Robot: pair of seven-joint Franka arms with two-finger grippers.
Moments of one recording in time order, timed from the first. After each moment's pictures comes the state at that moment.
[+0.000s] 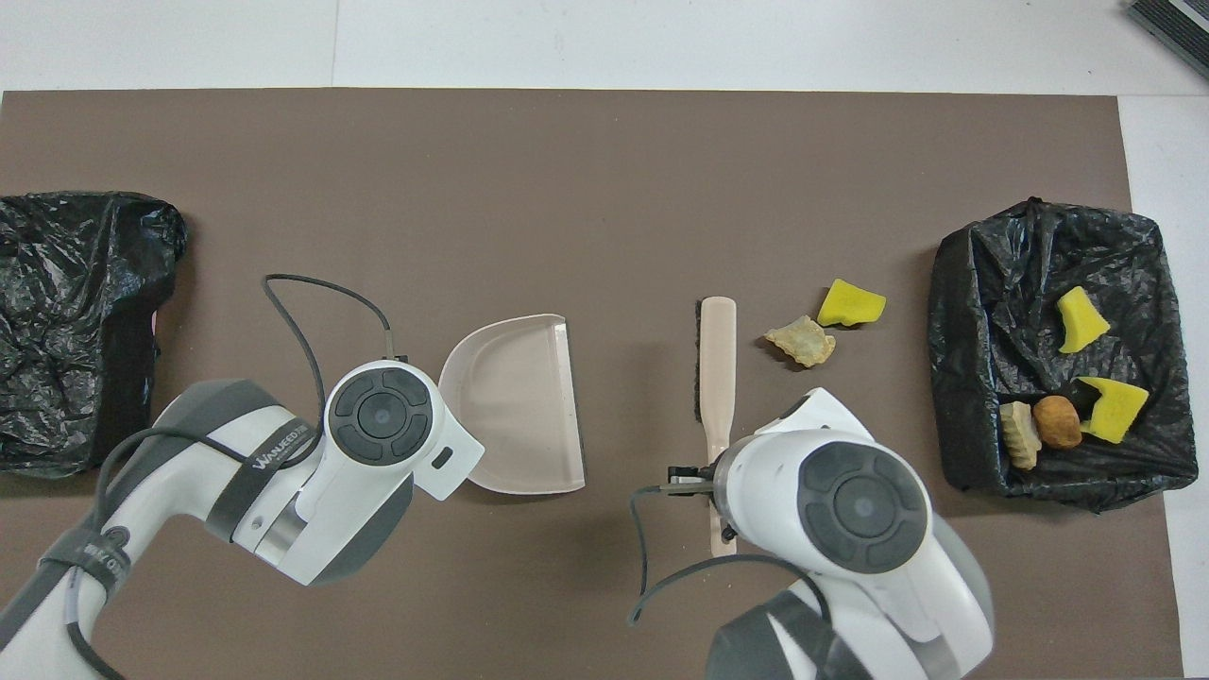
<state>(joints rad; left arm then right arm) -0.31 0.03 -0.20 -2.24 0.29 2.18 0.86 0.56 -0.16 -0.05 -2.22 0.03 2.07 0.55</state>
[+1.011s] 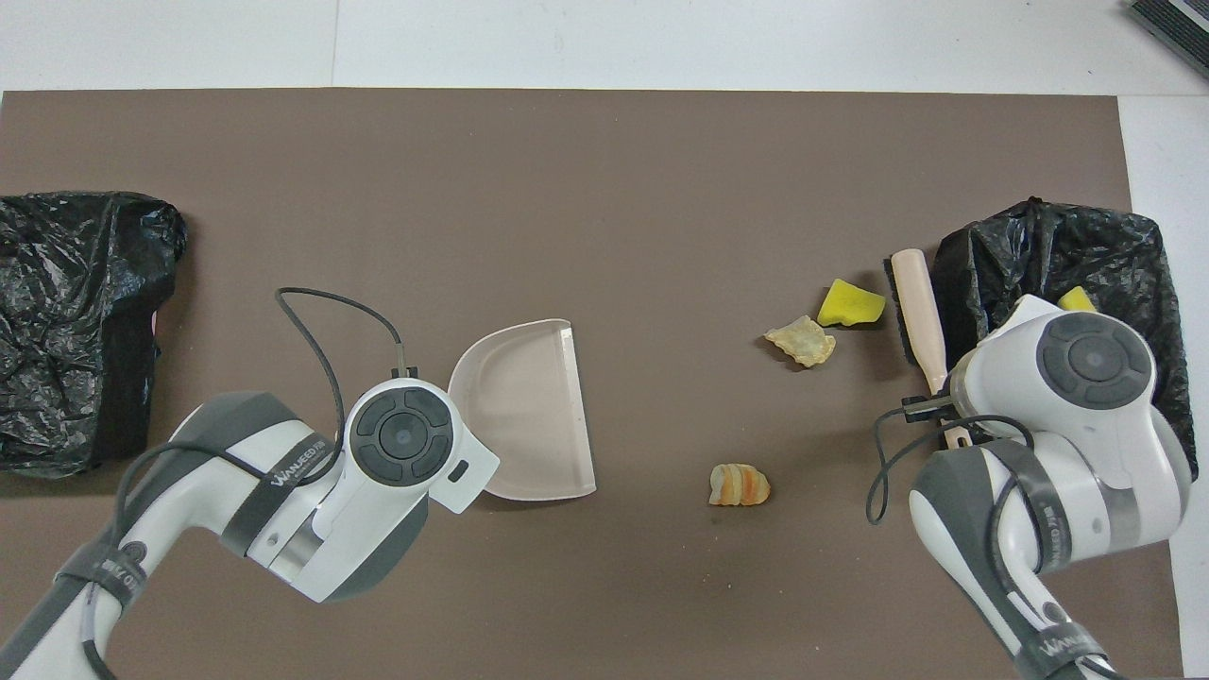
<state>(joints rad) -0.34 0.01 -0.20 -2.25 0.29 2.17 0.79 0.11 -0.06 -0.05 -2.30 -0.28 2.16 0.09</state>
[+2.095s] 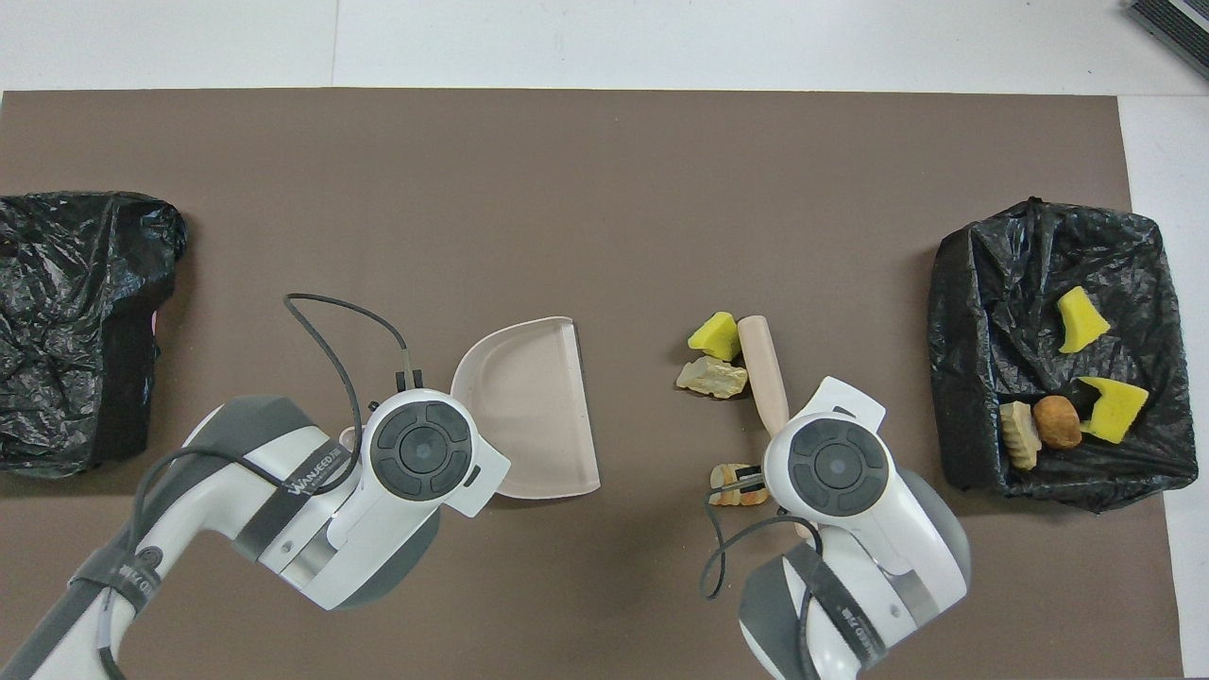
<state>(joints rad) -0.36 0.01 -0.21 -2.26 0.33 2.17 0.71 0.48 -0.06 -0.02 -2.39 -0.17 2.20 0.38</state>
